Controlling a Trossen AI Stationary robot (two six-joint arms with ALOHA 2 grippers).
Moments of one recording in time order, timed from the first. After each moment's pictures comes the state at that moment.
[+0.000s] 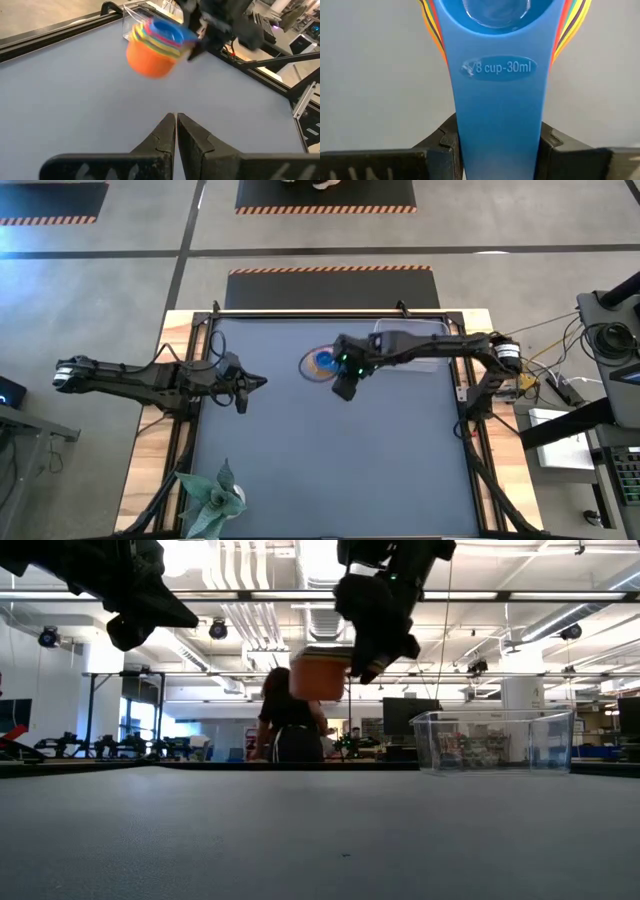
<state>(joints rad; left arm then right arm) -0.06 0.67 0.51 -0.25 -0.30 -0.54 -0.15 1.73 1.46 -0.79 0.00 0.36</state>
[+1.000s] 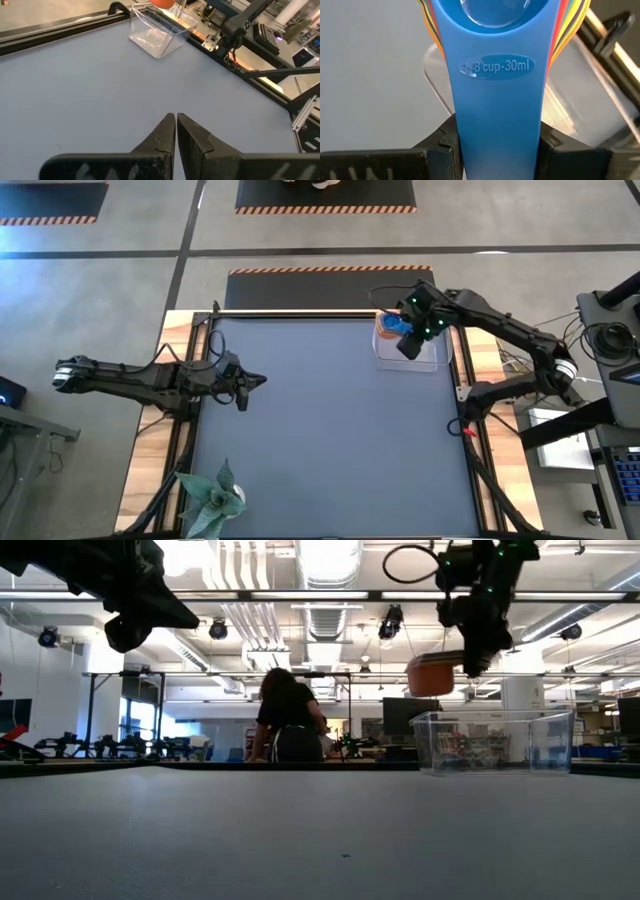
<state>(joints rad) -0.06 0.67 0.51 -0.25 -0.33 -0.61 -0.69 1.29 1.22 -1.10 -0.09 -0.03</state>
